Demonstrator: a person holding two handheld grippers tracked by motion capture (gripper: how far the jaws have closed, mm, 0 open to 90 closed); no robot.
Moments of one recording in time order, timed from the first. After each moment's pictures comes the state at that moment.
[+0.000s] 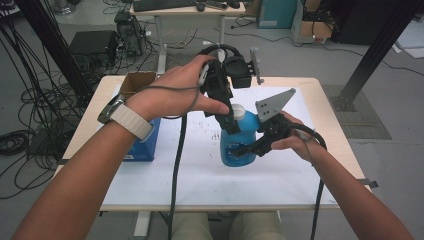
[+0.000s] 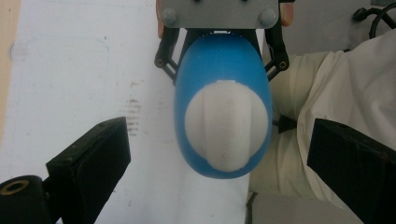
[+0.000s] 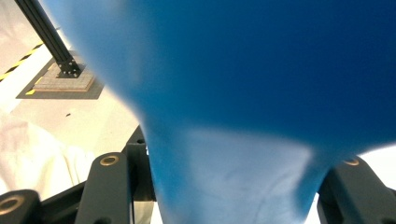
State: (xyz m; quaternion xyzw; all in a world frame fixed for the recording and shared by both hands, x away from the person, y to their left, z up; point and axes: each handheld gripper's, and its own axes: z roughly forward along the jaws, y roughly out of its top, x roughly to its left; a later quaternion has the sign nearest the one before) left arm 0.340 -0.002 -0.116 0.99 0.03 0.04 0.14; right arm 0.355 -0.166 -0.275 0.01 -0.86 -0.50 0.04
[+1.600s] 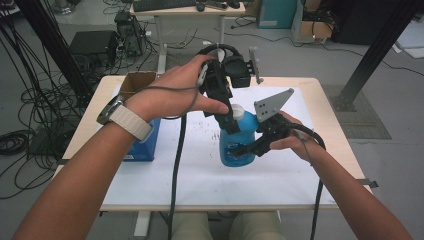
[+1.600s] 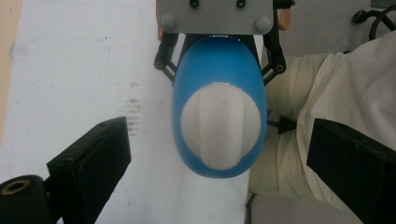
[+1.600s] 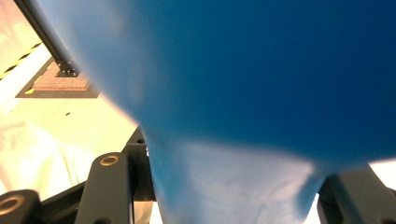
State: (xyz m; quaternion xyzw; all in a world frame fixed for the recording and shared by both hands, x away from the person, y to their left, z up) left arm 0.339 -0.001 -0.115 0.99 0.03 0.04 0.15; right arm 0.356 -0.164 -0.277 0.01 -0.87 -0.50 0.04
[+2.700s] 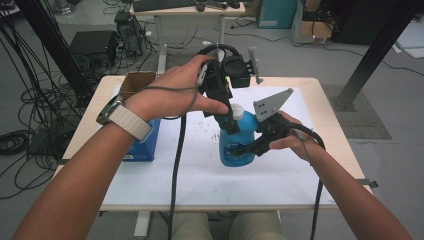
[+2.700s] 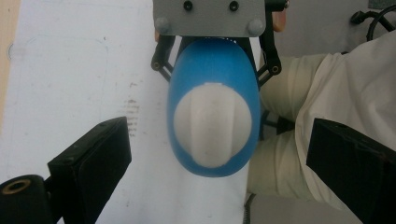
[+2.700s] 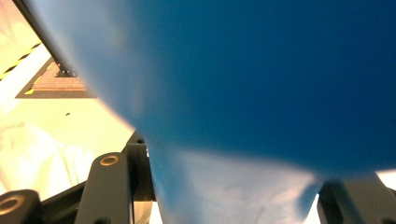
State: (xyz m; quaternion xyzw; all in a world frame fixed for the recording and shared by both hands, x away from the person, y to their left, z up) left arm 0.339 0.000 -0.115 0.99 0.03 0.04 0.15; right arm 0.358 -0.163 -0.278 0.01 -0.87 -0.50 0.04
